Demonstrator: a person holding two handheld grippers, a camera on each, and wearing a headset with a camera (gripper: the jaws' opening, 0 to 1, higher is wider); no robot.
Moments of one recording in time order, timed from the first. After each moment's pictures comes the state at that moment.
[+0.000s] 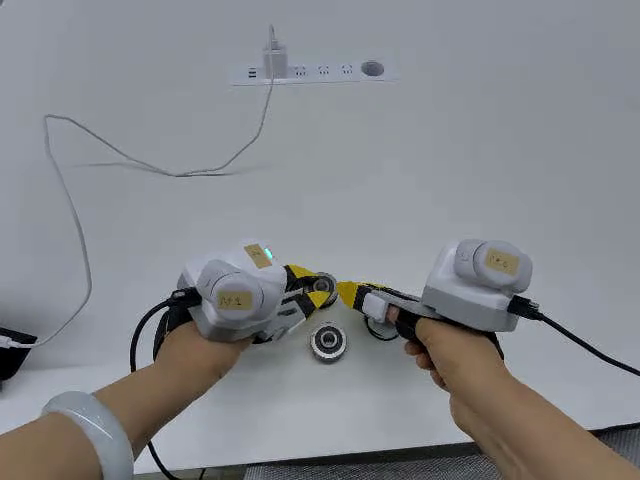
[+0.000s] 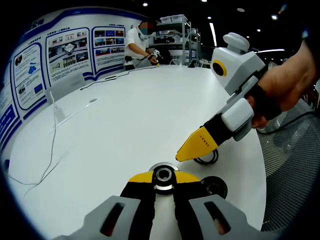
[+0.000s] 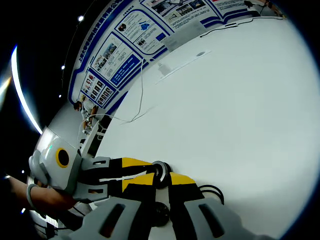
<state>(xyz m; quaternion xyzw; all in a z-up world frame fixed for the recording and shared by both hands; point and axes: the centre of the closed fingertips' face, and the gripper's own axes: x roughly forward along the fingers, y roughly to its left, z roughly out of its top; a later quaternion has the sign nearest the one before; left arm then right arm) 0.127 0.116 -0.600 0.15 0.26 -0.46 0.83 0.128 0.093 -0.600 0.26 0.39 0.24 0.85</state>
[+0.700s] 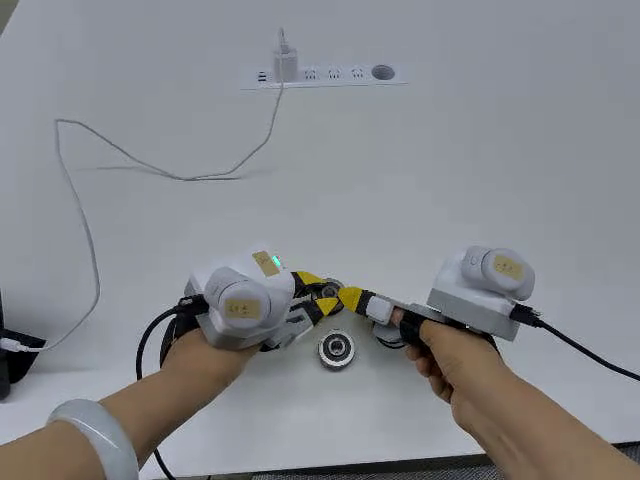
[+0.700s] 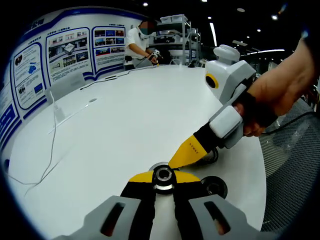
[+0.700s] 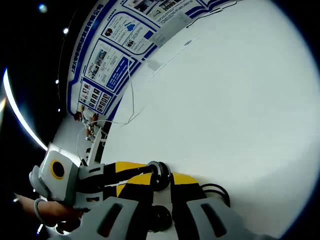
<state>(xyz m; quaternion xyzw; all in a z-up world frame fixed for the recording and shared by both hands) 0.127 0.116 -0.602 0.15 0.26 -0.46 0.83 0.131 0.098 -0.615 0.33 0.41 0.23 0.82</state>
